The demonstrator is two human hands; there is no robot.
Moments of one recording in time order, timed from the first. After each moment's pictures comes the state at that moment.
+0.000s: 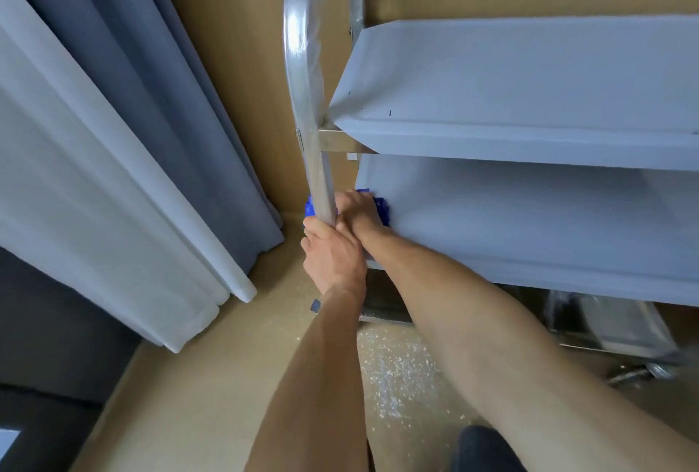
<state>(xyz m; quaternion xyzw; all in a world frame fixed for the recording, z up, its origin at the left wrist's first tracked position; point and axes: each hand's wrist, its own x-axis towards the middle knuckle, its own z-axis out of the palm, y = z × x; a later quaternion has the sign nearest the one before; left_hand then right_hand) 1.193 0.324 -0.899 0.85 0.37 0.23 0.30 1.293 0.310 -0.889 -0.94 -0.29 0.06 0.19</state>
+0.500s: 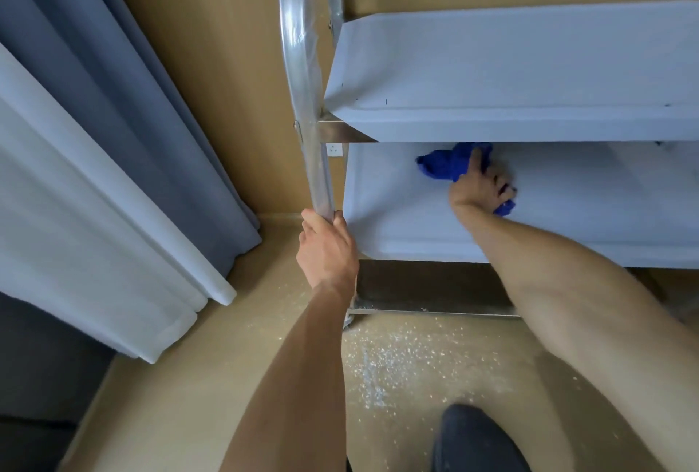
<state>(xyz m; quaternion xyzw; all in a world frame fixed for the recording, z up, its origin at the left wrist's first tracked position) 1.191 0.297 -0.901 0.88 0.28 0.24 0.29 1.361 0.099 -0.916 -0.96 0.19 -0.09 0.20</state>
